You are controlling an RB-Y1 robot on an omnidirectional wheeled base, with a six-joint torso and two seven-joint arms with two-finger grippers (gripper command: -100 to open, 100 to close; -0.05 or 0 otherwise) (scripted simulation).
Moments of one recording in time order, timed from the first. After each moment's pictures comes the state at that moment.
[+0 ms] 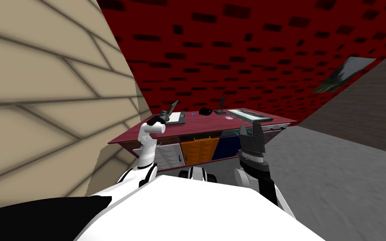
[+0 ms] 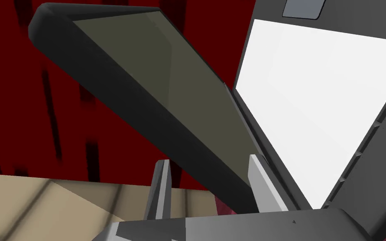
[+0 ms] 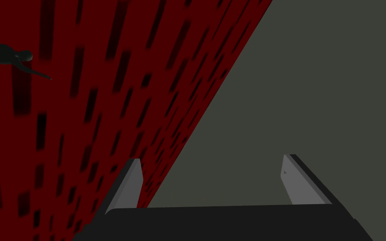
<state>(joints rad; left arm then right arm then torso) -0.35 0.33 0.26 -2.05 0.01 0.89 0.41 0.47 0.01 -0.01 -2.28 0.07 -0.62 0.09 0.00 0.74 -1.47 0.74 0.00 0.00</state>
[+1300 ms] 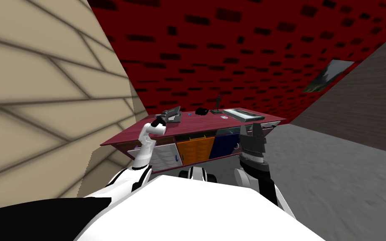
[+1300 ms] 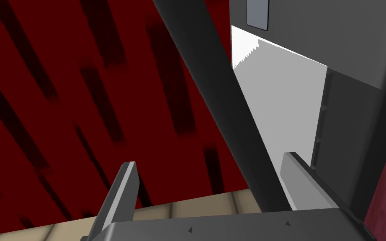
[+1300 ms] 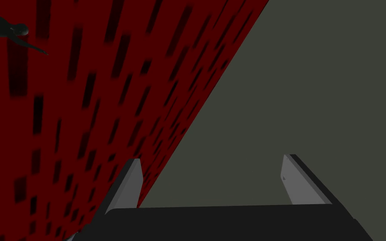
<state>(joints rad) -0.32 0.44 0.17 -1.99 -0.07 0.84 0.26 0.47 0.01 -0.01 -2.28 0.07 -0.62 0.09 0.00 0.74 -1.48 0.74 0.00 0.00</state>
